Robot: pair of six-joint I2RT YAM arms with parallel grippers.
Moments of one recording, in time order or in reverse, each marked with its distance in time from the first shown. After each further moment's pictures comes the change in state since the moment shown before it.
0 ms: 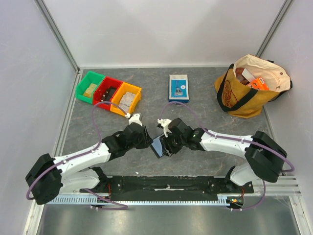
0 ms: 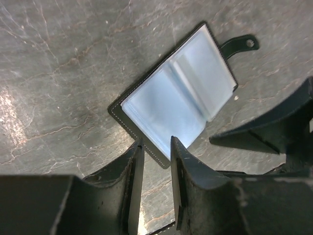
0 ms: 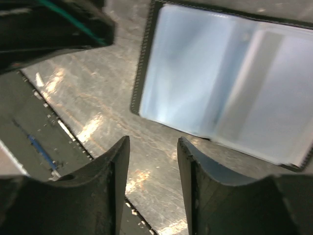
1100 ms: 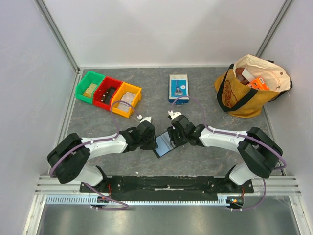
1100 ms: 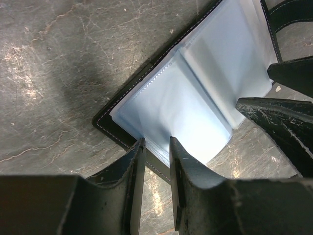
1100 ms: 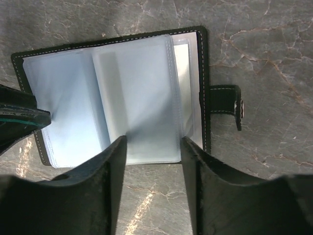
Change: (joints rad) left arm 0.000 0.316 0.089 0.045 0.109 0.016; right arm -0.098 0.061 -0.009 0.003 0.306 0.108
